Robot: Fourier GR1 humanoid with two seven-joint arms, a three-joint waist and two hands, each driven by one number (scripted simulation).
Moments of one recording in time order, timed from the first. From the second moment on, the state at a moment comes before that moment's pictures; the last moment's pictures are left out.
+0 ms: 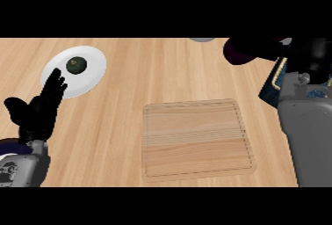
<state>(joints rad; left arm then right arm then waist) -0.19 0.29 0.05 -1.48 0.05 0.14 0.16 -0.75 -0.22 0.00 -1.60 0.61 -0.31 0.80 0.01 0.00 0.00</state>
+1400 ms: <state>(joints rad) -0.17 0.25 0.07 -1.52 0.02 0.11 0.17 -0.96 -0.50 -0.29 -0.71 0.51 -0.25 0.29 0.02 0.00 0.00</state>
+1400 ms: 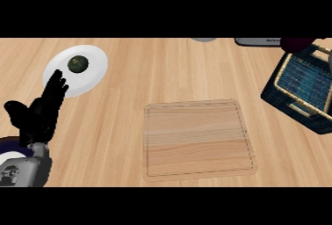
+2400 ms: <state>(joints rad) -0.20 0.23 0.07 -1.50 0.01 0.10 0.18 -1.04 -0.65 -0.02 -0.46 0.94 -0.37 0.05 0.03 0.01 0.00</state>
